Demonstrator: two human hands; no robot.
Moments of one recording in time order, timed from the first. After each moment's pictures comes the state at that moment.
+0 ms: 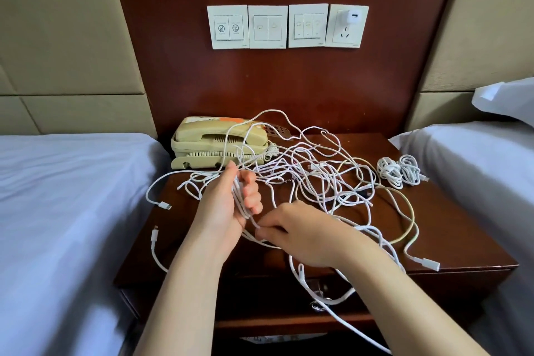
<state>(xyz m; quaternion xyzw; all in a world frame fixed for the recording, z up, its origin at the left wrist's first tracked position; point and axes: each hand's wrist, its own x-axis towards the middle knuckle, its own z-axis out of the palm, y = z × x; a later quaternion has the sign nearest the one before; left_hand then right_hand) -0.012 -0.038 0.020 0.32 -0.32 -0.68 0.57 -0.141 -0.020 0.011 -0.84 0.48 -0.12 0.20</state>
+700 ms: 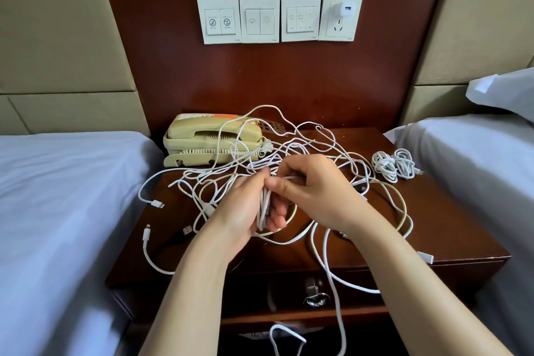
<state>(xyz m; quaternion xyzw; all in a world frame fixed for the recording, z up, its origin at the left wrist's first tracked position) -0.031 -0.026 0.021 0.41 -0.50 -0.62 0.45 -0.164 -0.032 0.028 -0.77 0.46 -0.39 0.21</state>
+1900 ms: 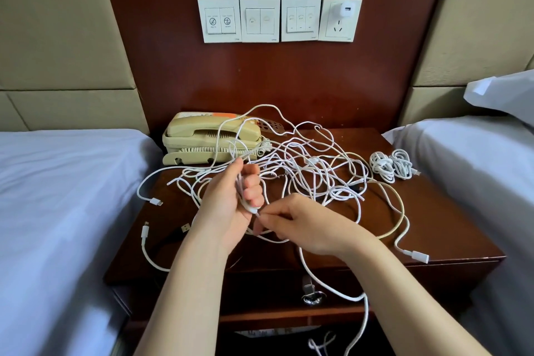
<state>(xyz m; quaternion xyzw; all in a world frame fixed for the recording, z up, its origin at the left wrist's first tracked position) -0.027 -0.036 0.022 0.30 -0.29 -0.70 0.58 -0.160 -0.019 0.006 -0.79 0.45 -0.22 0.35</state>
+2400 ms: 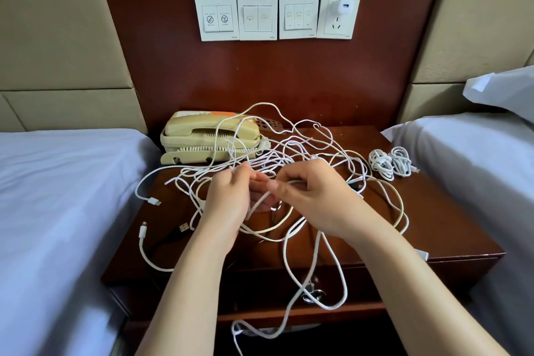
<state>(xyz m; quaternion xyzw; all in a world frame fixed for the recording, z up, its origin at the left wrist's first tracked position) -0.029 -0.035 0.015 0.50 -0.47 -0.49 0.53 -0.166 -0.014 0.035 -0.77 0.47 -0.36 0.23</state>
